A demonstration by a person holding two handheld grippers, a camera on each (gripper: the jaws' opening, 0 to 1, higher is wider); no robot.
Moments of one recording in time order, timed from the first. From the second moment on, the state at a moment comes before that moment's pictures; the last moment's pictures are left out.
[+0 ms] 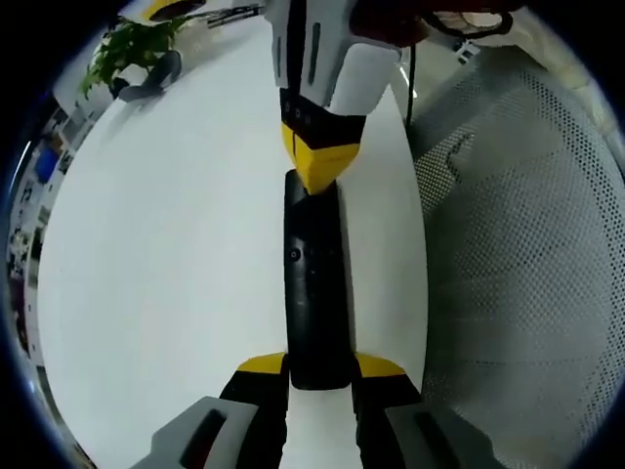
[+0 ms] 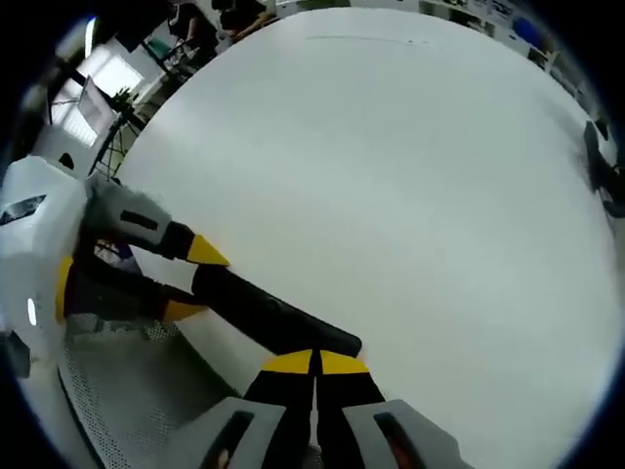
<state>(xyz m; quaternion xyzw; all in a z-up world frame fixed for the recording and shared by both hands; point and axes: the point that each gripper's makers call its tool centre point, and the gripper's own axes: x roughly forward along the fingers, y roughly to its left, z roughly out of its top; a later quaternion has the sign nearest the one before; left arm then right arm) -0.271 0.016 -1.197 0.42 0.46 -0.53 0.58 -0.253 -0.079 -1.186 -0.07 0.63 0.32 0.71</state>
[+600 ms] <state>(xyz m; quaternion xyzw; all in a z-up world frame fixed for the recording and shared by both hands) -0.271 0.015 -1.196 0.41 0.46 -0.53 0.59 -0.253 -0.078 -1.186 -0.01 0.64 0.29 0.71</state>
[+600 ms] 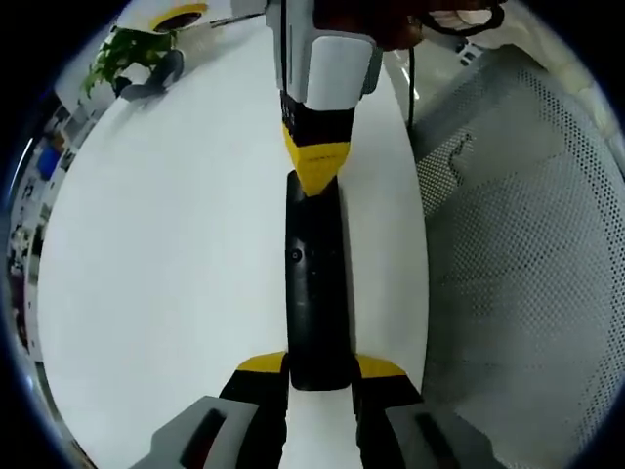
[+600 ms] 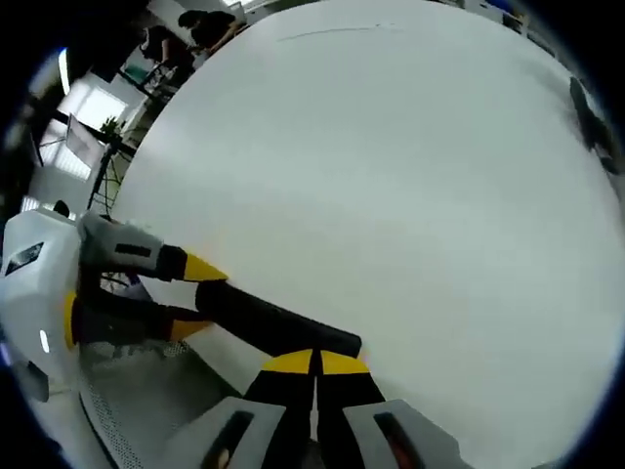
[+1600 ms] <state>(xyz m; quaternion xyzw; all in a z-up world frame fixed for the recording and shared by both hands) -0.271 0.016 -1.197 0.41 0.46 -0.52 0.59 -0.248 -0.065 -1.189 -0.10 0.62 0.29 0.72</state>
